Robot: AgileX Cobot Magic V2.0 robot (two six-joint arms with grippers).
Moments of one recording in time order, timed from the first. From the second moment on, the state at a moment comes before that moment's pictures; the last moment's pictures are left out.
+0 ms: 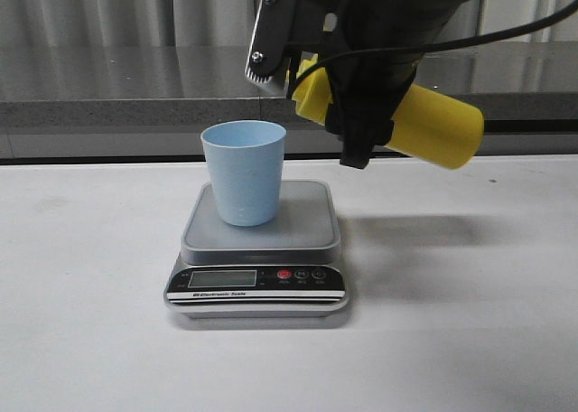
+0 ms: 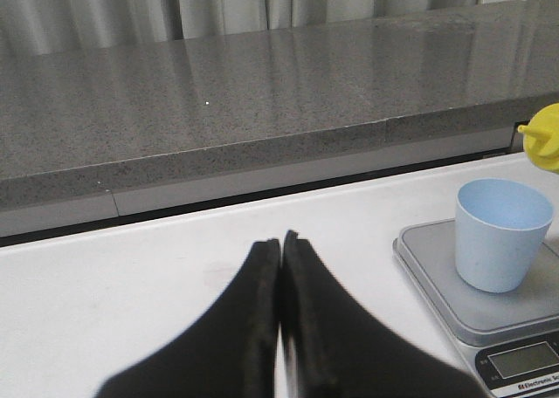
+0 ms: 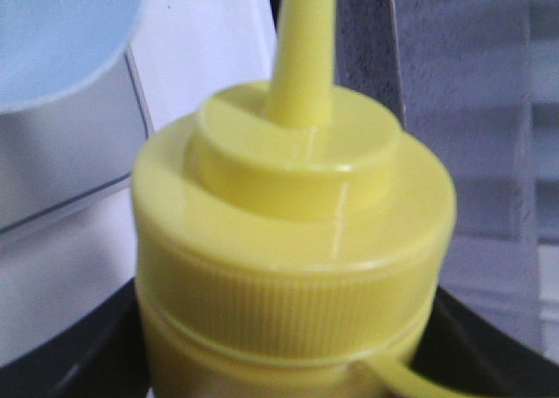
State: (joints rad) left arm -0.19 0.37 -0.36 0.00 0.22 0.03; right arm 0.70 1.78 -1.16 -1.35 0.51 0.51
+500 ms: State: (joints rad) left arm -0.19 0.37 -0.36 0.00 0.22 0.03; right arm 0.57 1.58 -1.12 -1.33 0.45 1.13
